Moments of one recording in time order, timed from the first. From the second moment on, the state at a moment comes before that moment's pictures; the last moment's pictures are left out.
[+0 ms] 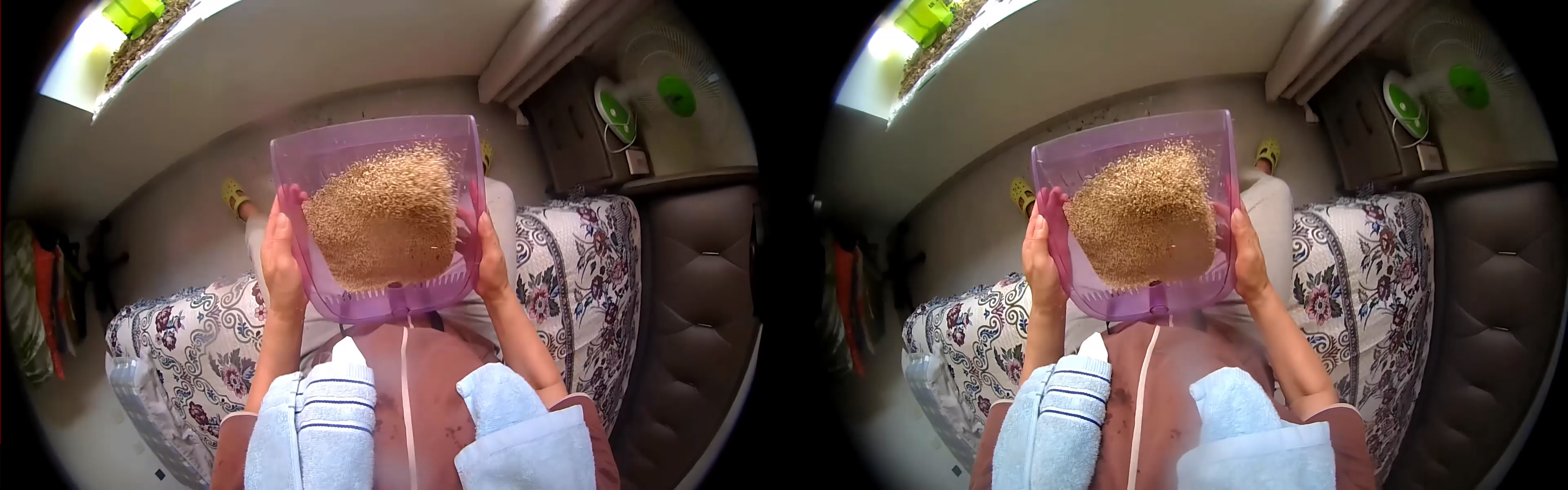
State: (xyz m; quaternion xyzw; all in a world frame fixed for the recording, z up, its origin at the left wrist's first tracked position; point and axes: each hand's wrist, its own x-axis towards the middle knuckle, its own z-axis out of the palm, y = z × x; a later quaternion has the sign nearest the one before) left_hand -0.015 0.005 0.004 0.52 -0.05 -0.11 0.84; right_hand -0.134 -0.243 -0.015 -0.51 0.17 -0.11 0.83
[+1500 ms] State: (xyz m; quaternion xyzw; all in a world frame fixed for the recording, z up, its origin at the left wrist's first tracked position) left_hand 0.004 -0.013 0.030 0.60 -0.03 -0.12 0.79; right_hand -0.124 -0.244 -0.039 -0.46 0.21 -0.06 0.86
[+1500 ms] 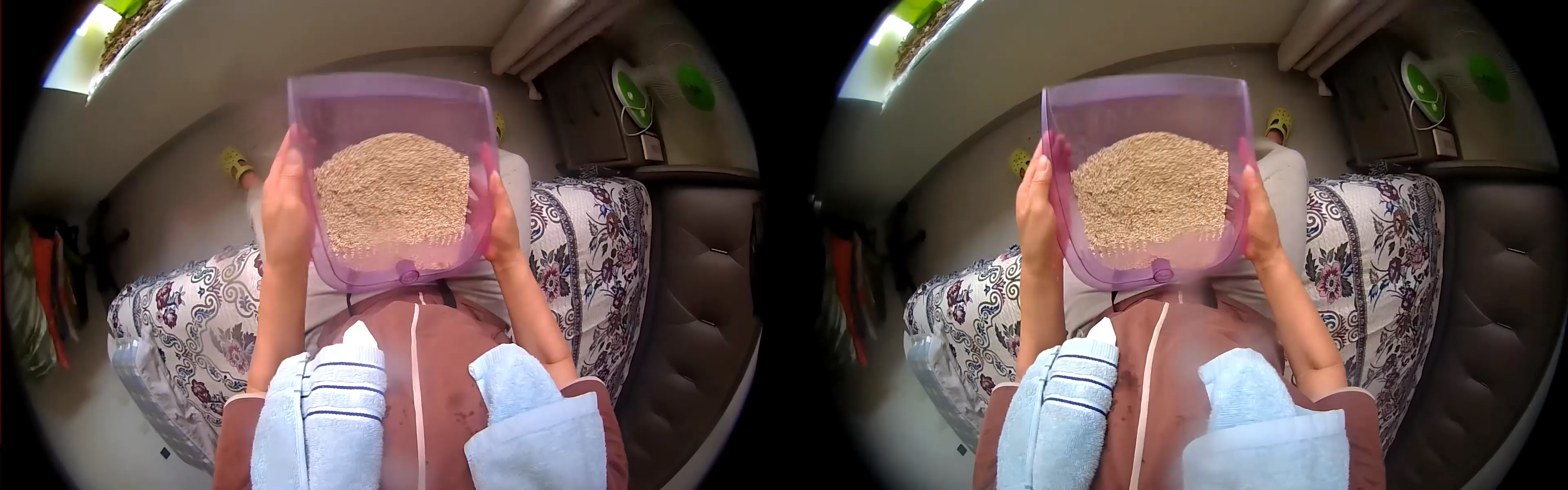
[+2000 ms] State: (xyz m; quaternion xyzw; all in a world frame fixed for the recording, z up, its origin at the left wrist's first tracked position) left_hand -0.010 -0.019 0.021 0.61 -0.07 -0.11 0.78; right_hand -0.135 -0.244 -0.057 -0.30 0.10 -0.06 0.95
